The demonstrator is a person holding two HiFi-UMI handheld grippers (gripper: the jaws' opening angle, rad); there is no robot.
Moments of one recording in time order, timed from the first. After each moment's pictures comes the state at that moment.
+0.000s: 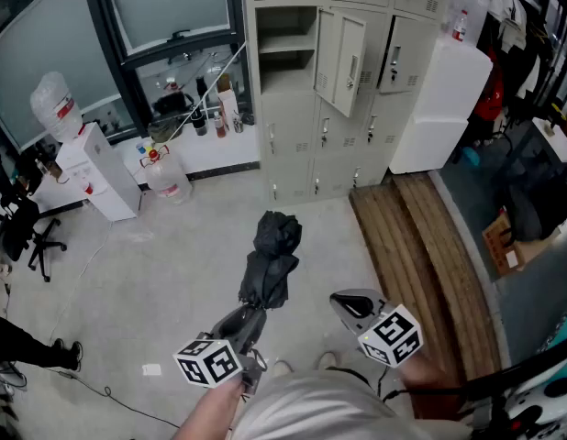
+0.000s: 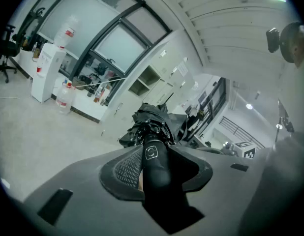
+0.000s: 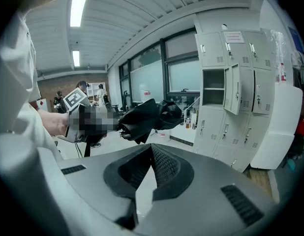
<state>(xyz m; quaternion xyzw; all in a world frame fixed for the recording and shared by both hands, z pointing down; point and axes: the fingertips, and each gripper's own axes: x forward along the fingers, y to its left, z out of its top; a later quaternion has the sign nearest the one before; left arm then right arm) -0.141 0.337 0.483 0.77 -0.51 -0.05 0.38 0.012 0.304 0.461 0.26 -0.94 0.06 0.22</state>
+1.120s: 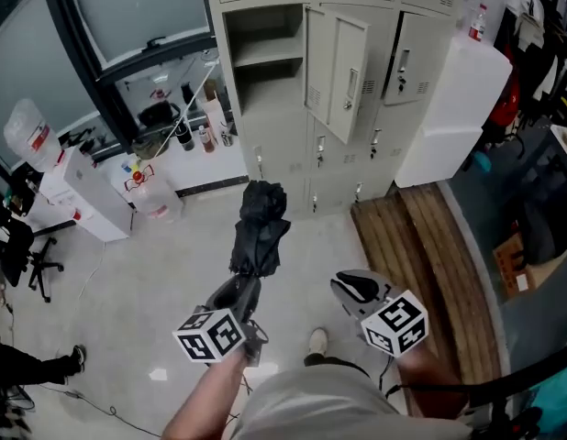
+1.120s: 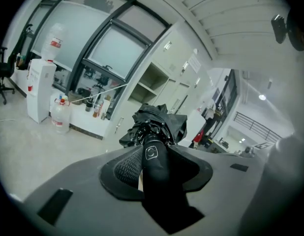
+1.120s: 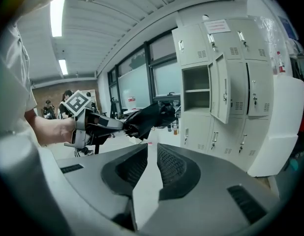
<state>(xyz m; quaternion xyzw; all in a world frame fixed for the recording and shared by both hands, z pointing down) -0.142 0.050 0.466 0.75 -0.58 -0.02 0.33 0.031 0.045 0.442 0.28 -0.94 0.08 0.19</state>
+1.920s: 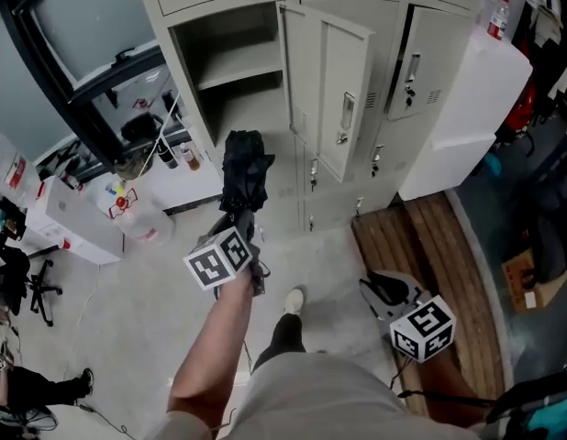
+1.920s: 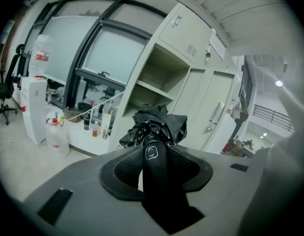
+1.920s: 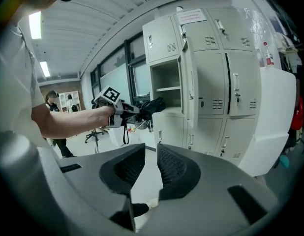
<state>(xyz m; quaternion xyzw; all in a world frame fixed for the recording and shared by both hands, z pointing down) -0.154 -0.304 0.461 0.70 -0.65 0.00 0.28 0.109 -0.164 0.452 0.35 -0.91 0.11 0.19</state>
